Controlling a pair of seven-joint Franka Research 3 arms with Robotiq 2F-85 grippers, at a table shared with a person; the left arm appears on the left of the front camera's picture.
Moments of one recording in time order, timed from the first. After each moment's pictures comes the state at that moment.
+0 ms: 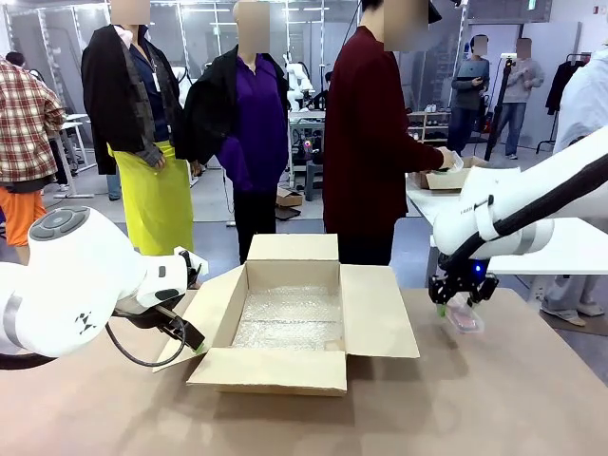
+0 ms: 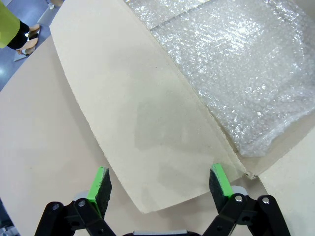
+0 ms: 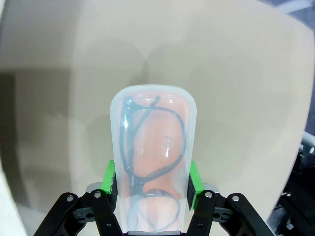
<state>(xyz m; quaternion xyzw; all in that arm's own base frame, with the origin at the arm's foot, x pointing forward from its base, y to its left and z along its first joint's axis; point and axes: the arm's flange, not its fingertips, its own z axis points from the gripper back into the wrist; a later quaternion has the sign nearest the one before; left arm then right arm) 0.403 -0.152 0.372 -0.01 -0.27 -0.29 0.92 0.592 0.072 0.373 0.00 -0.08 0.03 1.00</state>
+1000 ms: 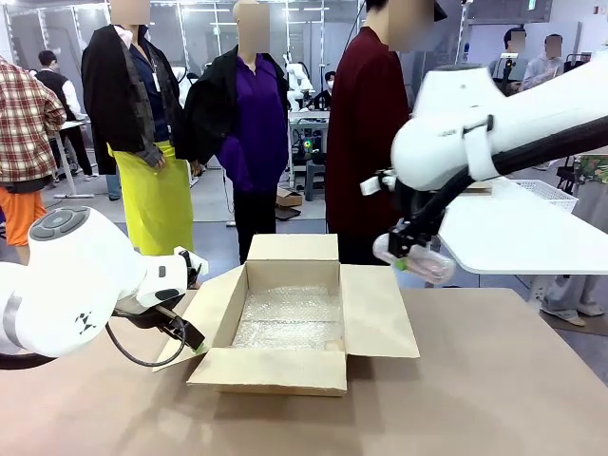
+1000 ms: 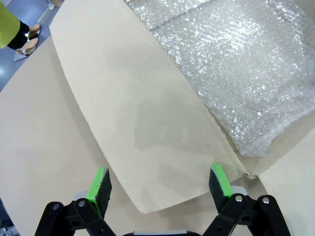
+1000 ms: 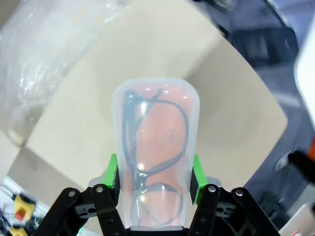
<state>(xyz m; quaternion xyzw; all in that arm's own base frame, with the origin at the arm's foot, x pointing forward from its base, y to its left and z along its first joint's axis) 0.403 -0.153 0.372 -0.01 -0.27 -0.29 0.92 0.522 0.206 0.515 -0.03 -0.11 0.35 0.93</state>
